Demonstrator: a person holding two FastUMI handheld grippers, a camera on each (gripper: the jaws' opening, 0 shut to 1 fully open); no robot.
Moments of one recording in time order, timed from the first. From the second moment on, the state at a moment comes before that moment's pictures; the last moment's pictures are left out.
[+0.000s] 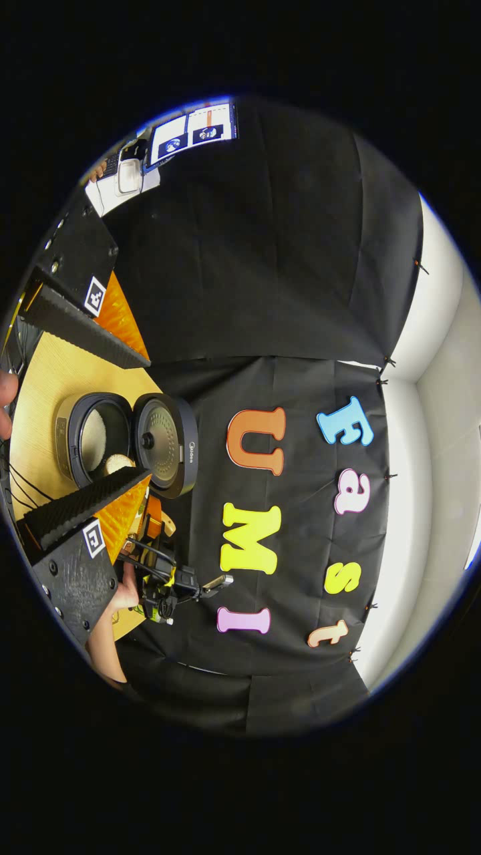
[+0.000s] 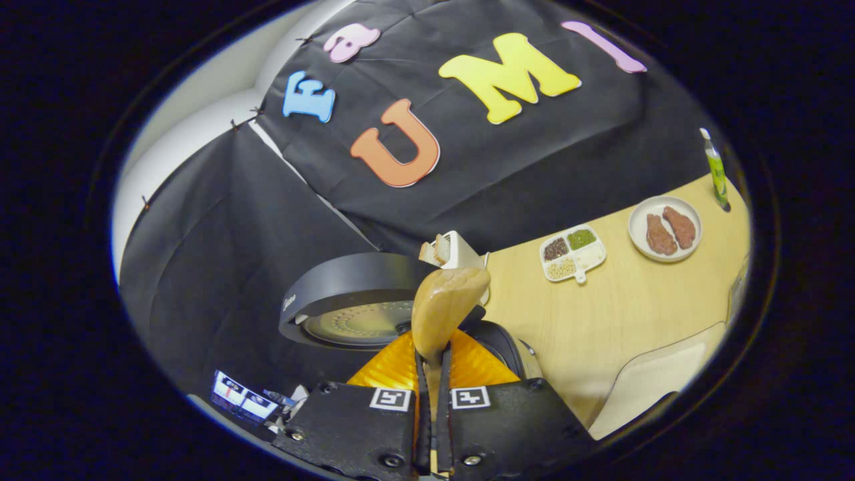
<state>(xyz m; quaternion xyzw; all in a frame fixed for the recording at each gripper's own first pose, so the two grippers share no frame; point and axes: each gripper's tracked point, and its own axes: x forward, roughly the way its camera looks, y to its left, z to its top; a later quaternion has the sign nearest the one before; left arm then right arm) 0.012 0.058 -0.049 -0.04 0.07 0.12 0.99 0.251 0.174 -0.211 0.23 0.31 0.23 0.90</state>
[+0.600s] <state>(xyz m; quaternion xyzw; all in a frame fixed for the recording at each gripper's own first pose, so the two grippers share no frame) 0.002 0.056 -0.051 -0.04 0.07 0.13 0.99 0.246 0.203 -0.195 0.04 0.21 0.27 0.94</state>
